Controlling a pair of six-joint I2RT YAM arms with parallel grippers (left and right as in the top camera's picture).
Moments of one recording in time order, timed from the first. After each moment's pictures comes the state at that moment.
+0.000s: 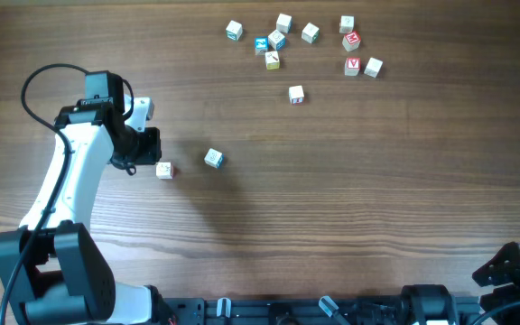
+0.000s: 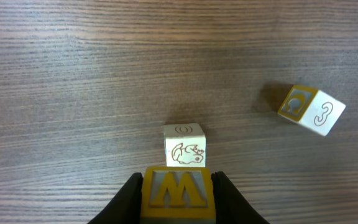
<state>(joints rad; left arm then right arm) 0.10 1.62 1.15 -0.93 0.12 0.09 0.02 0.29 1.18 -1.48 0.54 0.65</state>
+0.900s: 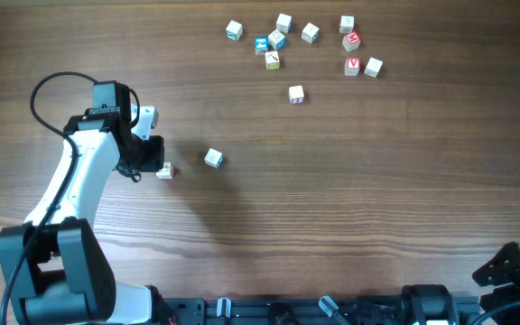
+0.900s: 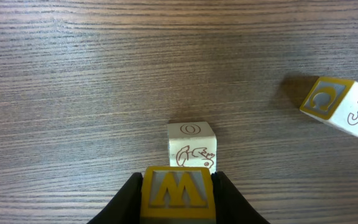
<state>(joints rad) 0.09 1.62 1.07 -0.85 0.09 0.10 0.02 0.29 1.18 -1.48 0.54 0.65</state>
